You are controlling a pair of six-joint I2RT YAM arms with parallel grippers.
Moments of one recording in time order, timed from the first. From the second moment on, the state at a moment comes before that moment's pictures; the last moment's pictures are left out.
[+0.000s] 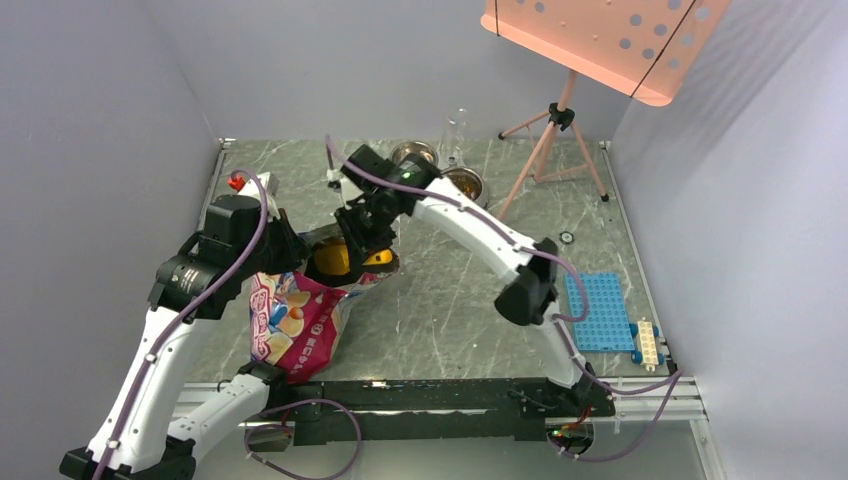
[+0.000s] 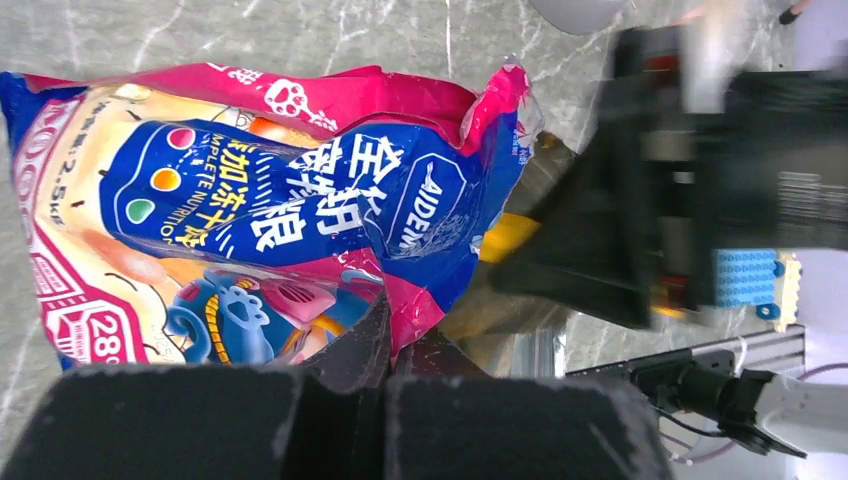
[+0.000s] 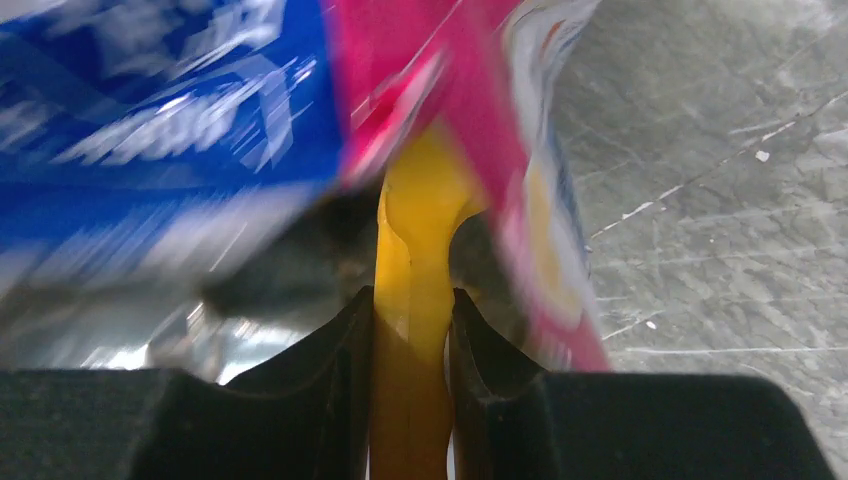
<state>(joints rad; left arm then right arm) -0.34 0.87 1.24 -1.01 0.01 -0.52 0.92 2.14 2.38 -1.29 -0.39 0.36</state>
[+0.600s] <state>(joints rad) -0.33 0.97 1.21 -0.97 0.15 -0.63 0.91 2.29 2.23 -1.04 -0.58 0.43</state>
